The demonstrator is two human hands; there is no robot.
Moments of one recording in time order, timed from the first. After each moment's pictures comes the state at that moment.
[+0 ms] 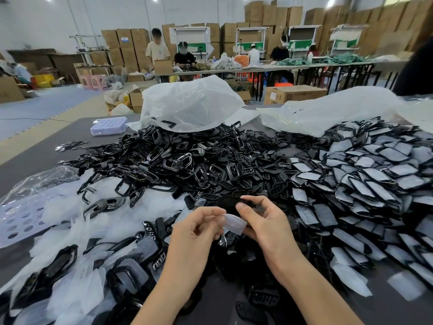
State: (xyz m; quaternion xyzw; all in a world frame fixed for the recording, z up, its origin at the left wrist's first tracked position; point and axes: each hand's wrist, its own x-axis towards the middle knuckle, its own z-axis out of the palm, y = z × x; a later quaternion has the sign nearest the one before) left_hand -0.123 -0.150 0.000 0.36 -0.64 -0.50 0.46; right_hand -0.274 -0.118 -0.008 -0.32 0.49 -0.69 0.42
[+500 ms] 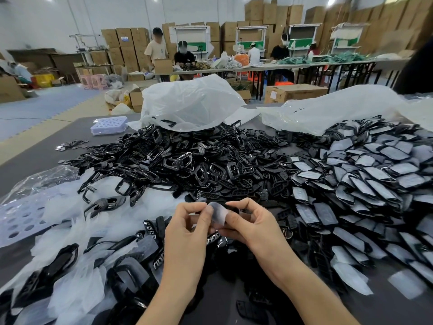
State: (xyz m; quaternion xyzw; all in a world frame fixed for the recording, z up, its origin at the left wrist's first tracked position) left_hand -0.125 -0.149 -0.002 0.40 -0.57 -0.47 0.54; right_hand -0.259 -0.113 -0.002 -0.37 0.44 -0.65 0.49
